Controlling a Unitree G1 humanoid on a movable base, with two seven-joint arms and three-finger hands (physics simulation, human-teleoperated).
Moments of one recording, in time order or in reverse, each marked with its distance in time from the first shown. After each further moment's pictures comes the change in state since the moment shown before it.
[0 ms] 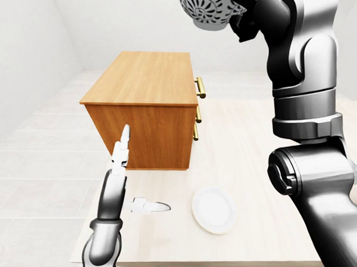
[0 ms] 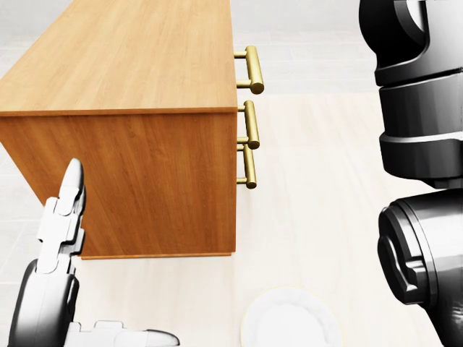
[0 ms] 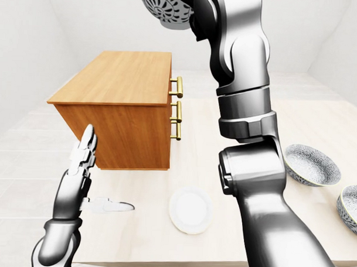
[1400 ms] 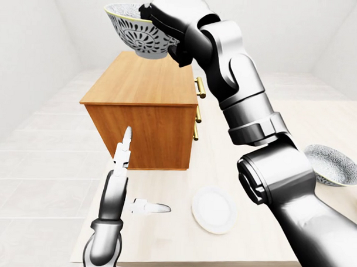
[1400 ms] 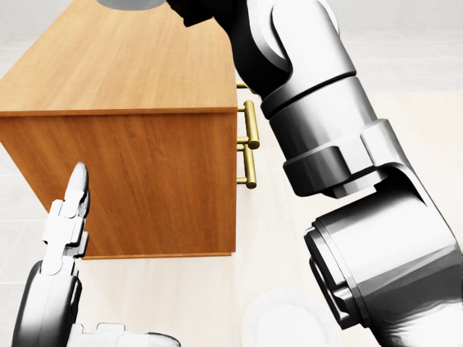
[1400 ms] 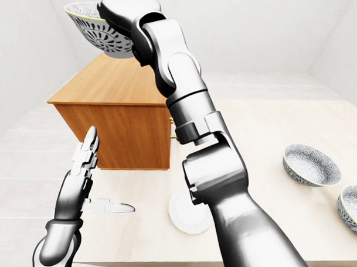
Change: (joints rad) left arm 0.005 0.004 -0.003 0.012 0.000 0.000 -0.010; right arm -0.073 0.242 0.079 0.277 0.146 0.000 -0.170
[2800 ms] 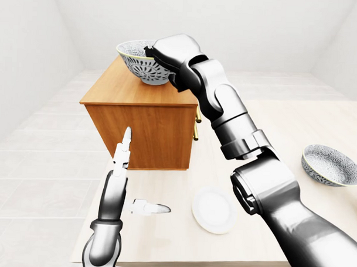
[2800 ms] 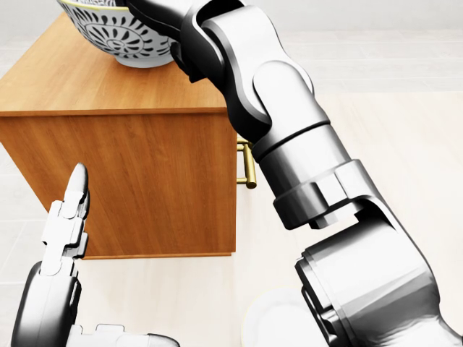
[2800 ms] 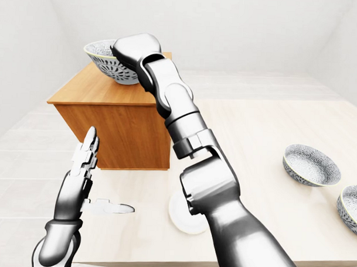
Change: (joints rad) left arm 0.004 -0.002 0.005 -0.002 -0.006 0.000 -0.008; right arm 0.136 0.053 0.028 0.034 -0.070 0.000 -0.063
